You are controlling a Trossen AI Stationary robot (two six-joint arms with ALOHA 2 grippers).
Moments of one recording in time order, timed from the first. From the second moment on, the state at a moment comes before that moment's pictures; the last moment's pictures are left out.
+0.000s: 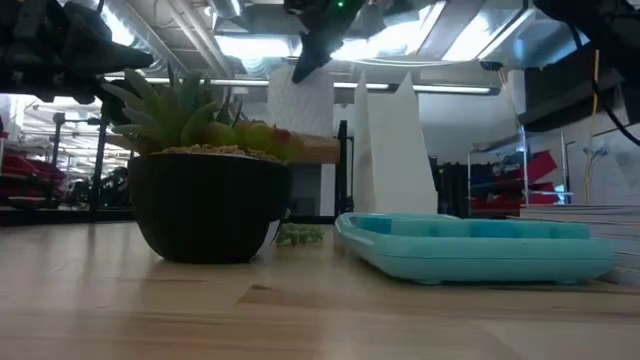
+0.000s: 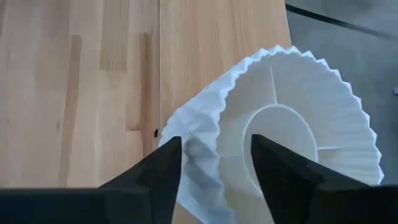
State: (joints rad) left arm -0.04 0.02 0.01 0.03 -0.16 -0.18; right arm -0.25 2.13 2.31 -1.07 0.15 -0.38
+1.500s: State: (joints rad) left arm -0.04 0.02 0.01 0.04 -0.19 -0.60; right arm 0.28 1.73 1.51 -0.79 0.14 0.13
